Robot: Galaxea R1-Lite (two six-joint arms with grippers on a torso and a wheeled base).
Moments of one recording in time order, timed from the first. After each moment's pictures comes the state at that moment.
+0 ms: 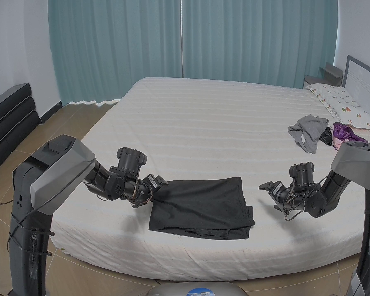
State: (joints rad) left arm -0.33 2.45 -1.39 -0.25 -0.14 -0.91; right arm 0.17 2.34 -0.85 -0.79 0.08 0.94
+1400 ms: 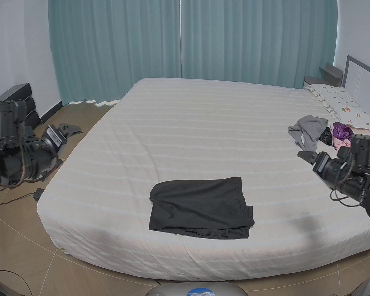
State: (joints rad) left arm -0.14 1.46 -0.80 -0.25 0.04 -0.89; right arm 0.14 1.67 -0.52 -0.78 0.01 0.66
